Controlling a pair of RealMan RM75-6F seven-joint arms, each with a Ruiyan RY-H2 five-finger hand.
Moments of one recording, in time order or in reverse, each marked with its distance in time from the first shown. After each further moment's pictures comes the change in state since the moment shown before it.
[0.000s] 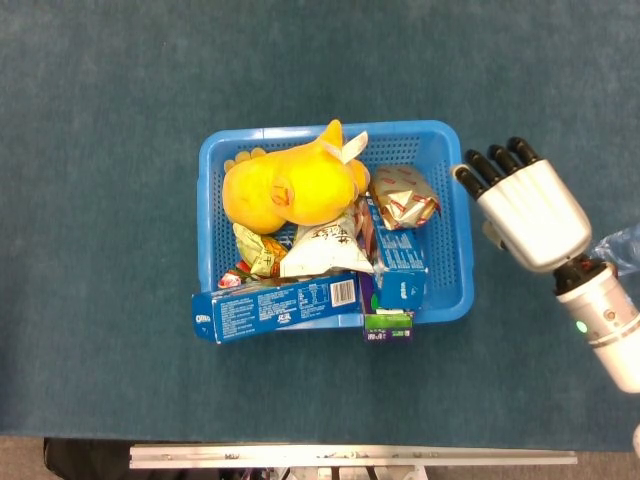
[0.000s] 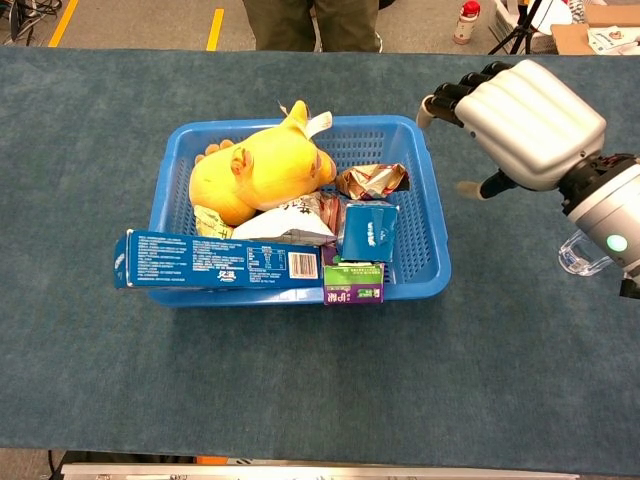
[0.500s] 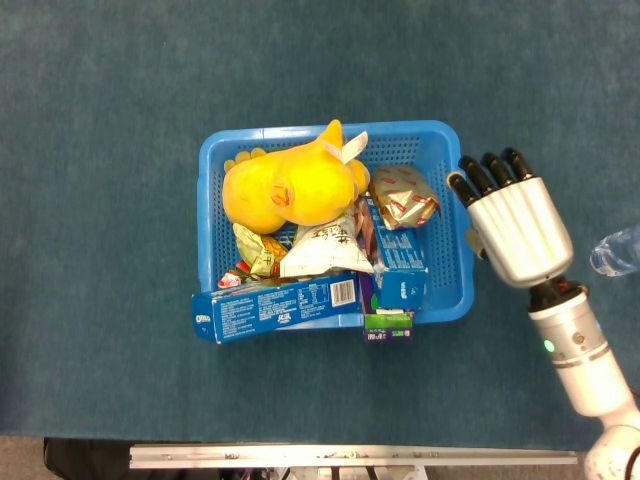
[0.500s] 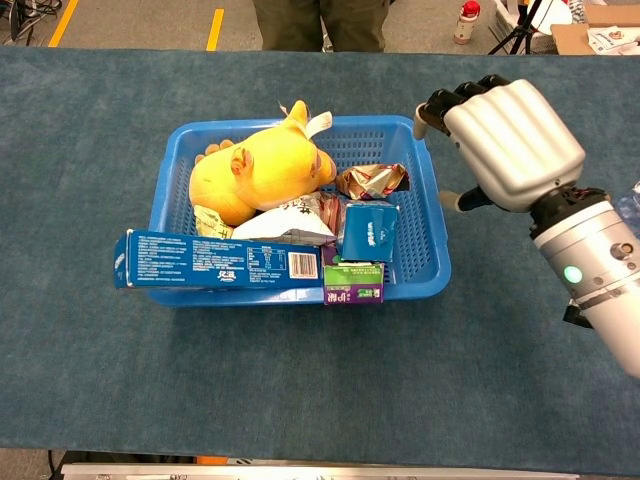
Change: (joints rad) left arm 0.001 0.003 0.001 -0.003 0.006 0.001 -0.006; right arm -0.056 -0.200 -0.018 0.023 0.047 0.143 -0.137
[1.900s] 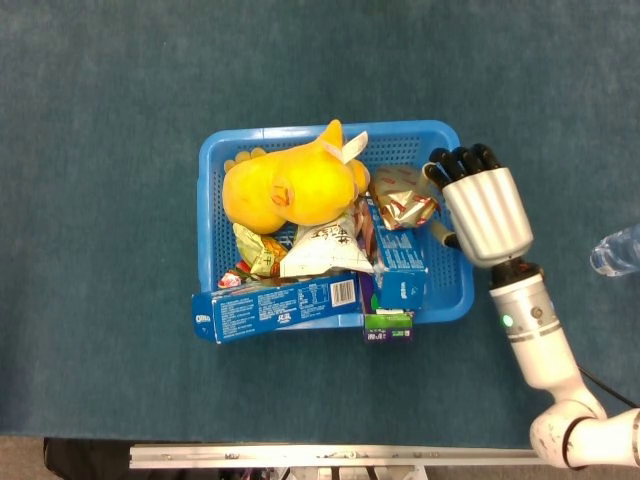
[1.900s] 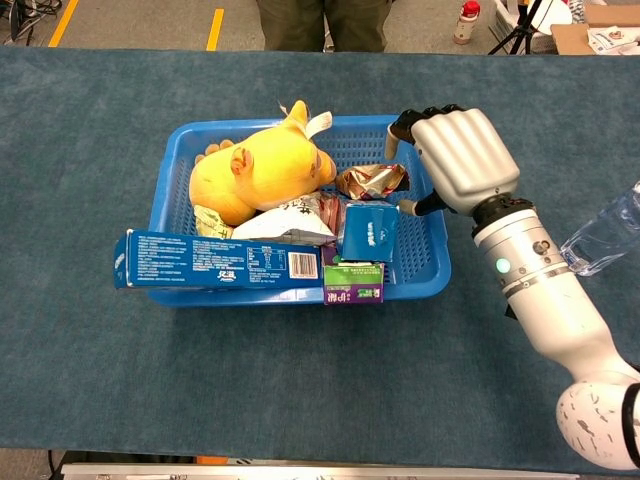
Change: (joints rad) left arm 0.002 0.006 0.008 -0.008 0.020 0.002 -0.003; right arm 0.067 -0.220 0.050 0.293 0.082 -0.024 0.250
